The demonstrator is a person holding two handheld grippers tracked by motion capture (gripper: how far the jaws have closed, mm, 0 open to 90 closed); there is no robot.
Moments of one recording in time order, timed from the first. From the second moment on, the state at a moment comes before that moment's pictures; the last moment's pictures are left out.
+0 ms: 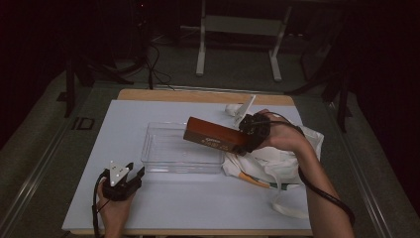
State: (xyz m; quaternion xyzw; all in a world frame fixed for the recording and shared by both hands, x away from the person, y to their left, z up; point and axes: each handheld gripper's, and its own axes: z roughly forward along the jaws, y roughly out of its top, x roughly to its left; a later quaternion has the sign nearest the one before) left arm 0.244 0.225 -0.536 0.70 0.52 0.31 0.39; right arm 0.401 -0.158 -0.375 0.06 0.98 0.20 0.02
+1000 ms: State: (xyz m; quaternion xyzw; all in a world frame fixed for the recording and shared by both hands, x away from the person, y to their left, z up) left arm 0.247 0.224 -0.539 0.70 0.51 0.30 0.39; right arm 0.400 -0.126 -0.377 0.03 0.99 0.16 0.01
